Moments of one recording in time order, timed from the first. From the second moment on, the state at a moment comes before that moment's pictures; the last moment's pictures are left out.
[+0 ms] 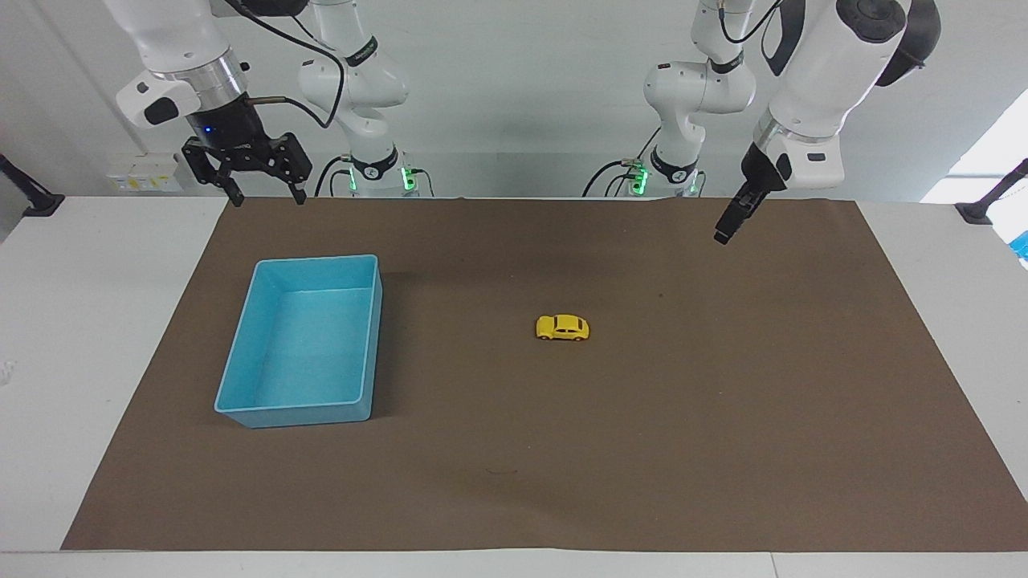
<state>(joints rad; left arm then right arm) -0.18 -0.05 -0.06 -1.72 -0.04 1.63 -1.11 -0.02 -0.07 0.01 -1.59 0.06 1.59 0.03</state>
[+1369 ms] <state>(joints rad) -0.48 0.21 -0.06 -1.87 -0.04 2.15 -1.97 -0.02 -0.07 0.01 -1.59 0.06 1.59 0.03</state>
